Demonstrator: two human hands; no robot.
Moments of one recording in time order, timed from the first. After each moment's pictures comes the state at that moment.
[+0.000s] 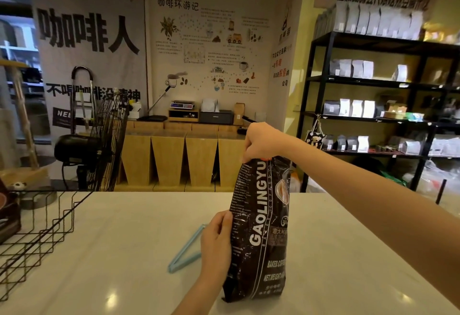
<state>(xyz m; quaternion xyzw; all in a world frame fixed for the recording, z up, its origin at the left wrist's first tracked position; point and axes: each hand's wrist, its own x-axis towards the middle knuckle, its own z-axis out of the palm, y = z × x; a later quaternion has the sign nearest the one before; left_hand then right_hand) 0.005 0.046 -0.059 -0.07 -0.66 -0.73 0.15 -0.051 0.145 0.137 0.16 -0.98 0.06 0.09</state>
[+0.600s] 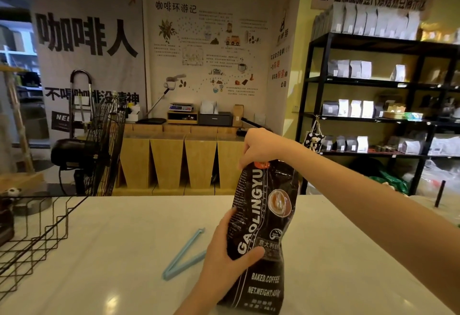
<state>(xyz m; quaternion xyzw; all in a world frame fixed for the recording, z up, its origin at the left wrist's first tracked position) 0.019 0.042 -0.063 -0.18 -0.73 -0.66 0.02 -0.057 0.157 0.134 0.18 -0.98 0.07 0.06</state>
